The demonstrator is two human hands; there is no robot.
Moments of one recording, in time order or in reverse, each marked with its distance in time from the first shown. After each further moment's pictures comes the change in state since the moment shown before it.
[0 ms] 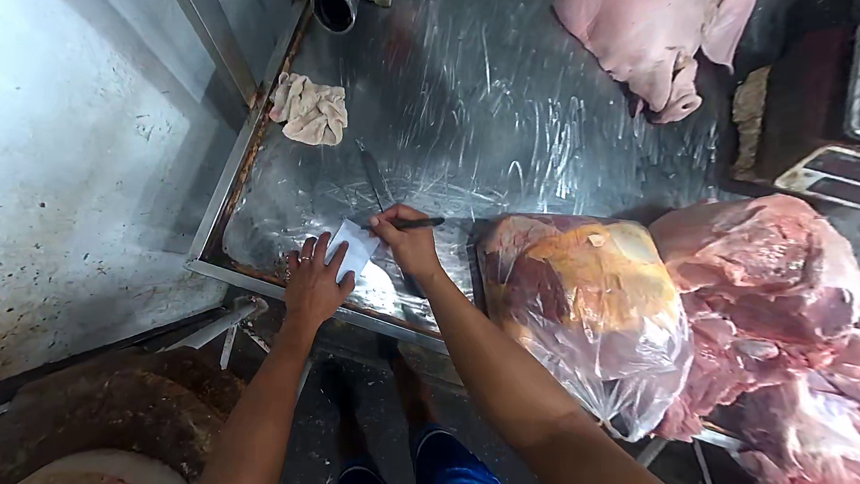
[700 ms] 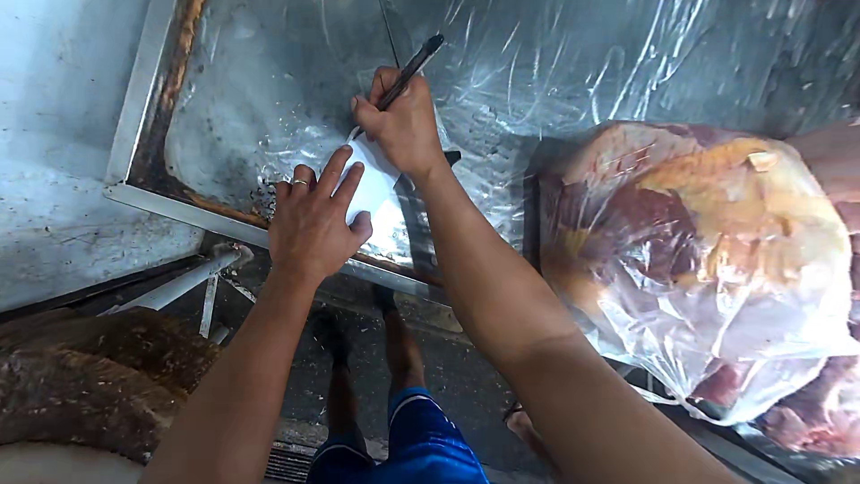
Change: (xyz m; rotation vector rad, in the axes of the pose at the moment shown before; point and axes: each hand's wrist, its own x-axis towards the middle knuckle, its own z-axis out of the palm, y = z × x) left_hand 0.004 -0.004 0.002 0.015 -0.005 0.070; right_hand 0.069 0.067 0.044 -0.298 -0.052 -0.108
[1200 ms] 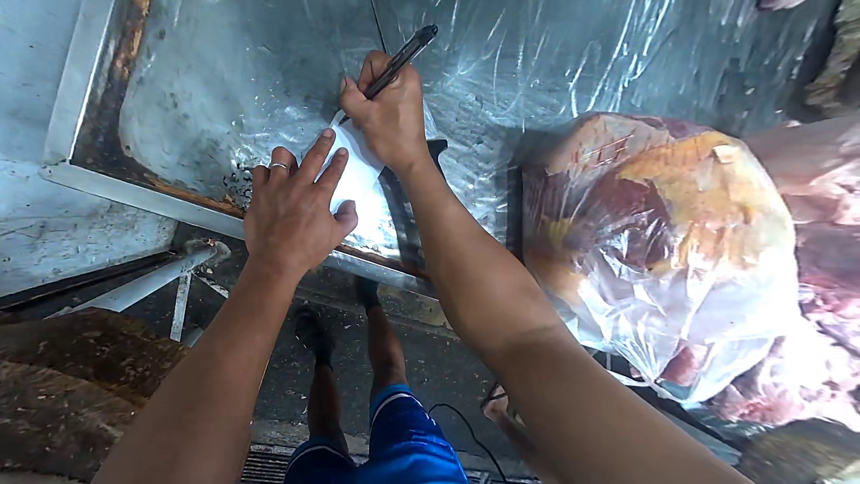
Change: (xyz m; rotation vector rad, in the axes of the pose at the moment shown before) left_hand 0.000 -0.001 0.000 -0.023 0.036 0.002; right_hand -0.005 0.008 0.007 -0.039 0.123 -0.092
